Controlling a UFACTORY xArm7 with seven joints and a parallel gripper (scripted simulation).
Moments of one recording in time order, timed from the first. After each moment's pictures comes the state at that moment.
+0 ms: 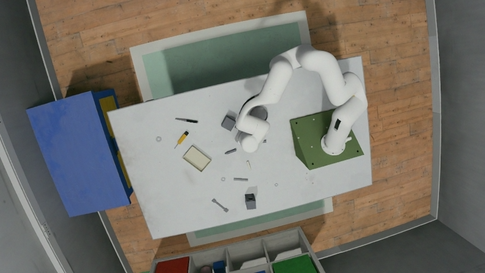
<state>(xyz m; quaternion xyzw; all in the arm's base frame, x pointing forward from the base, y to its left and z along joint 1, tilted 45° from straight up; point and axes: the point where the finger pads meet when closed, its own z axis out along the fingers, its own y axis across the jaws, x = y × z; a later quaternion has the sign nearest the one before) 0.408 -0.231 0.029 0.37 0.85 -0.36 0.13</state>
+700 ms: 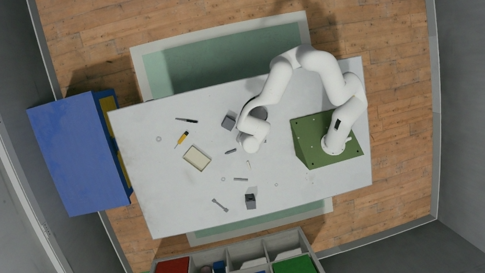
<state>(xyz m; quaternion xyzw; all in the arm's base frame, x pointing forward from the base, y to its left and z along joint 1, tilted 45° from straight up) 0.404 -0.228 0.025 0.37 0.85 -0.36 0.13</state>
